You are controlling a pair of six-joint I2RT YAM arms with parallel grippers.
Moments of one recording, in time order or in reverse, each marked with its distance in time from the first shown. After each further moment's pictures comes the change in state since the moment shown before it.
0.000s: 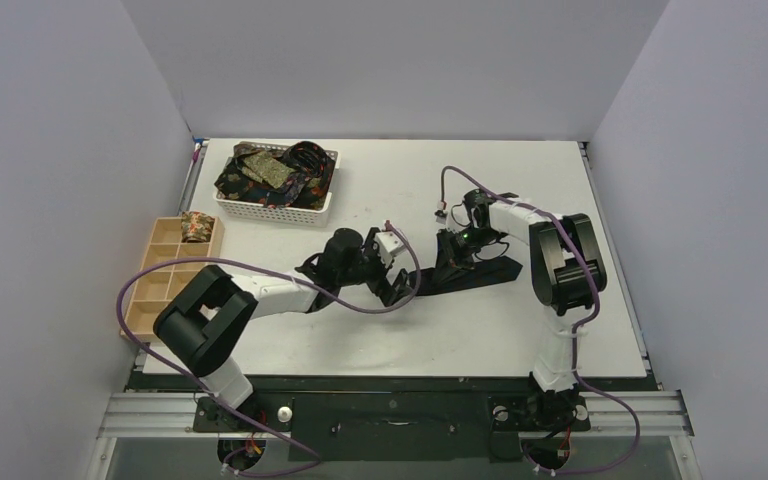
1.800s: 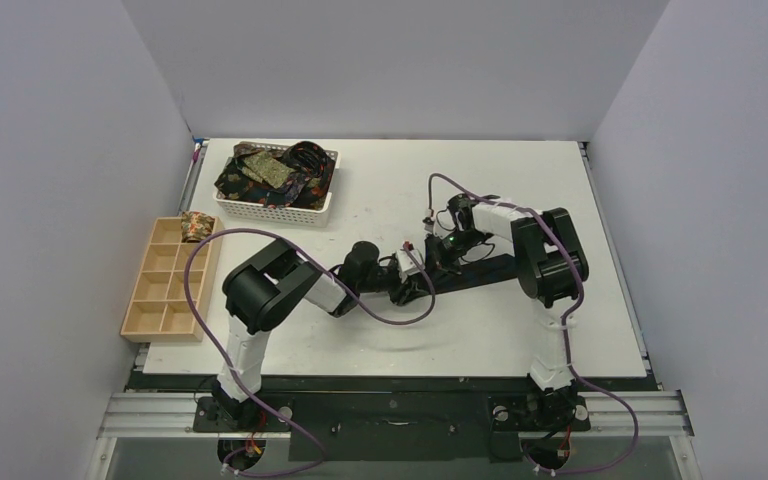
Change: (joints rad) left arm -0.019 0.391 0.056 0.476 0.158 0.062; right arm 0.066 0.109 0.072 -0.021 -0.024 0.104
